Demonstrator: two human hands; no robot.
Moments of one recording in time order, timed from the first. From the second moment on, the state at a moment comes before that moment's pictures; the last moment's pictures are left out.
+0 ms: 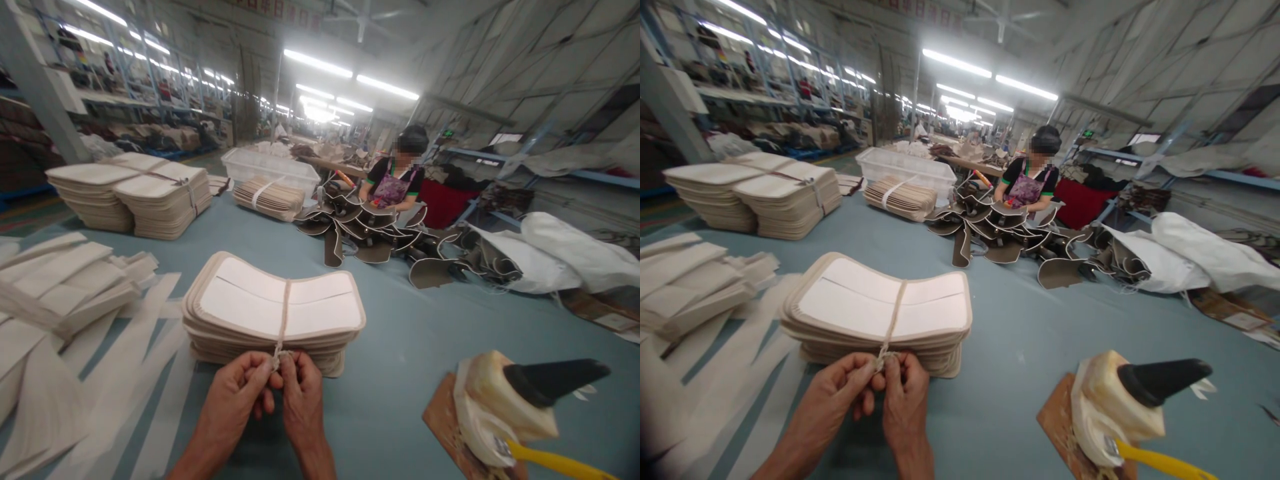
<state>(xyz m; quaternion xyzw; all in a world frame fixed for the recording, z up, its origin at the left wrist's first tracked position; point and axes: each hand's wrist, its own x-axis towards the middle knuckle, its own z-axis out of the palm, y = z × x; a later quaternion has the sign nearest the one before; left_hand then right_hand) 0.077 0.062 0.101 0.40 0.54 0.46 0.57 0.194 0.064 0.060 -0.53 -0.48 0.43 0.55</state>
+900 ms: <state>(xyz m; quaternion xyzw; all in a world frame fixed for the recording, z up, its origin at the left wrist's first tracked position) 0.074 0.038 0.080 0.46 0.63 0.50 0.37 0.202 0.053 0.088 -0.49 -0.47 0.53 0.52</state>
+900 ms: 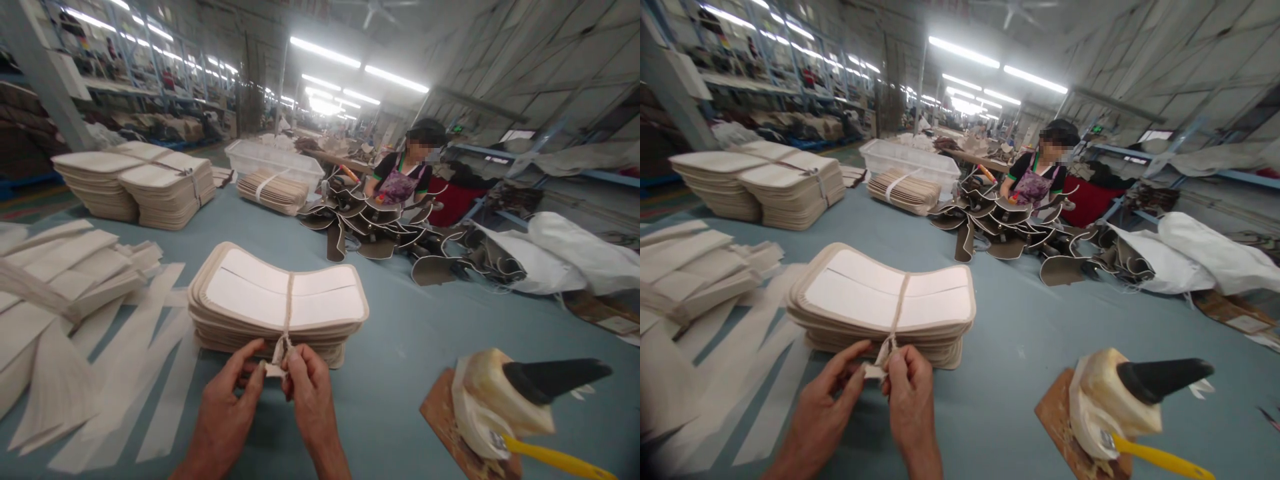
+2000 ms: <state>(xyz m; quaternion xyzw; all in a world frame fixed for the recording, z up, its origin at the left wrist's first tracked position) 0.087 0.062 0.070 0.50 0.60 0.46 0.42 0.226 0.038 0.090 -0.59 -0.65 0.25 0.41</state>
